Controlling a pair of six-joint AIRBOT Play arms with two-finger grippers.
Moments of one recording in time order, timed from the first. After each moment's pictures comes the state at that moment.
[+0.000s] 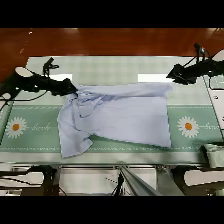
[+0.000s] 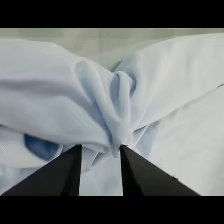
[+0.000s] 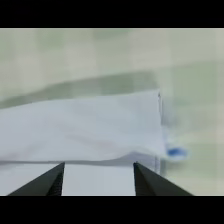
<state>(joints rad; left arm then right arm) 0.11 -1.53 1.17 0.79 -1.10 -1.21 -0.22 -1.60 1.47 -1.07 1.19 1.43</state>
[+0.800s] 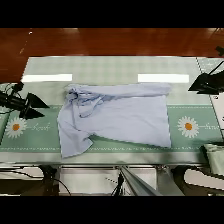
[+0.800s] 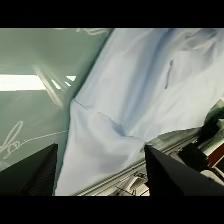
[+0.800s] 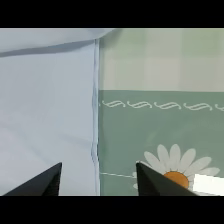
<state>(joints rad) 0.54 -1.58 1.11 0.95 -1.59 -1.27 -0.37 -1.40 1.43 -1.23 1.55 1.32</state>
